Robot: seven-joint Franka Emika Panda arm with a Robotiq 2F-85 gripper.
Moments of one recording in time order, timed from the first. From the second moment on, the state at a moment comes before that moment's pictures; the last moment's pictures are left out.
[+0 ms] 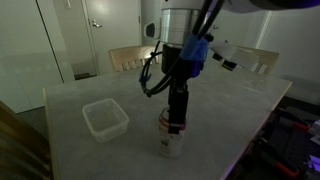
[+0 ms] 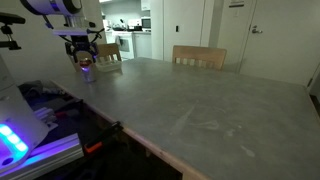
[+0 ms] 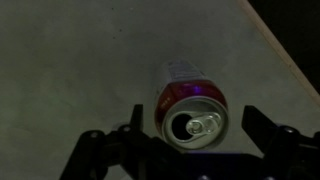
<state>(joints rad) 0.38 0.15 0.36 -2.47 -0.05 2.65 -0.01</state>
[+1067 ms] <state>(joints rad) 0.37 0.13 0.36 -2.45 0.01 2.63 -0.08</state>
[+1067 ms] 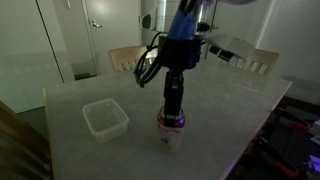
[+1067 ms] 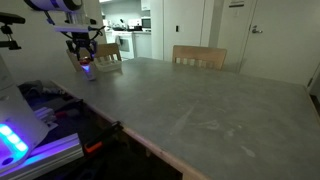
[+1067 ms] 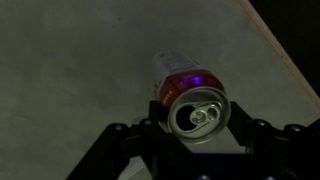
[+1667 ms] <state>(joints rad) 0.29 0.05 0.27 -2.45 -0.12 2.45 -0.21</state>
